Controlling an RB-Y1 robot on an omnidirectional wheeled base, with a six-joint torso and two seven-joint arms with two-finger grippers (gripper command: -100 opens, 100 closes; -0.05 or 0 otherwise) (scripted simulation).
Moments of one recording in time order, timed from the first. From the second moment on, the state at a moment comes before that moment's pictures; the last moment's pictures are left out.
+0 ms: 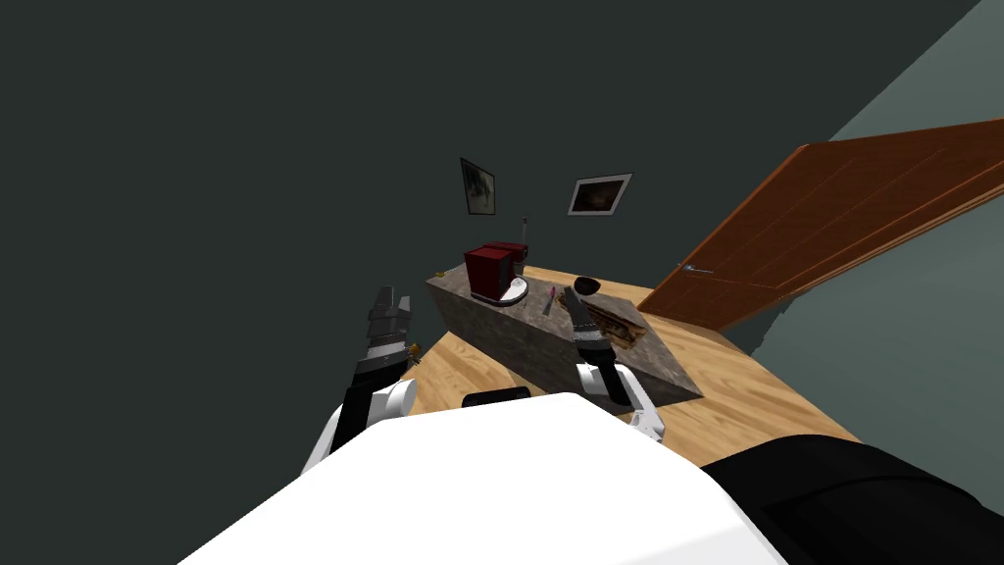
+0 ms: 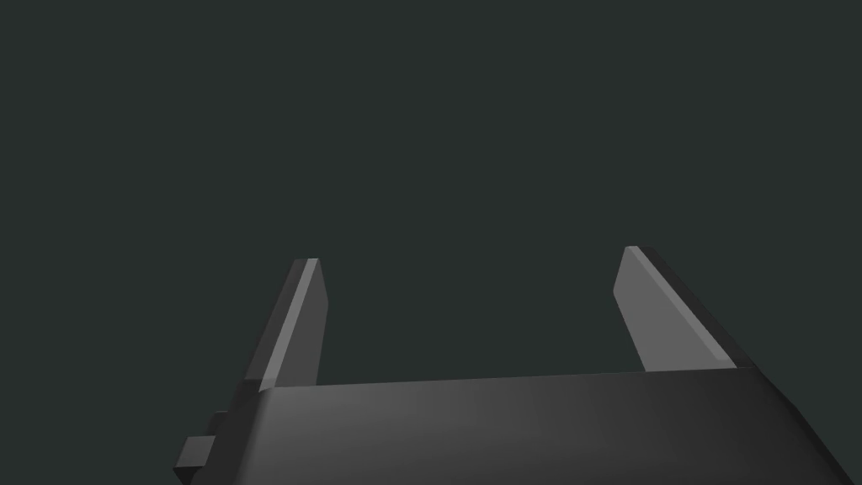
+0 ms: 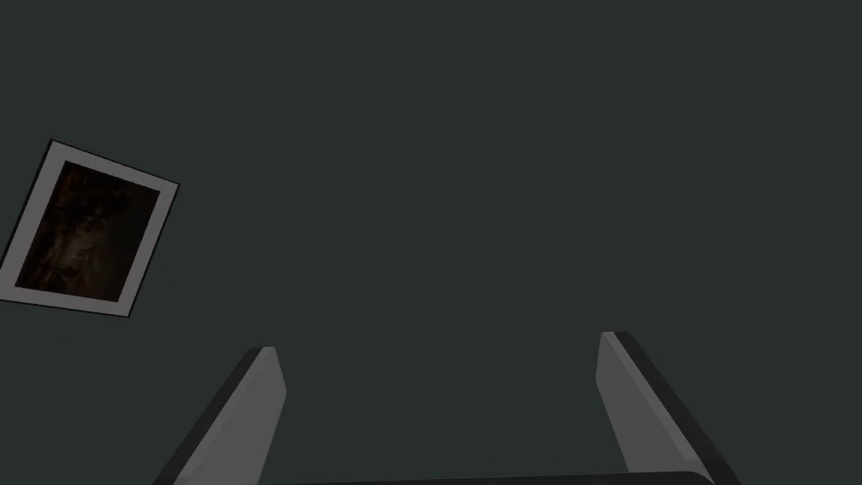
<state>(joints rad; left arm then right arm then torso) 0.48 -0.01 0.02 -2.29 -0.05 -0.35 -0.09 0.47 -0.16 -0.16 -2.14 0.19 -0.48 0.29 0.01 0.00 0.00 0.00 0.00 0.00</state>
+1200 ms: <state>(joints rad) 0.48 -0.01 0.02 -2.29 -0.05 -0.35 -0.09 0.40 -0.15 -0.39 -1.84 0.34 -0.54 0.54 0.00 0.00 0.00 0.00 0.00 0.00</state>
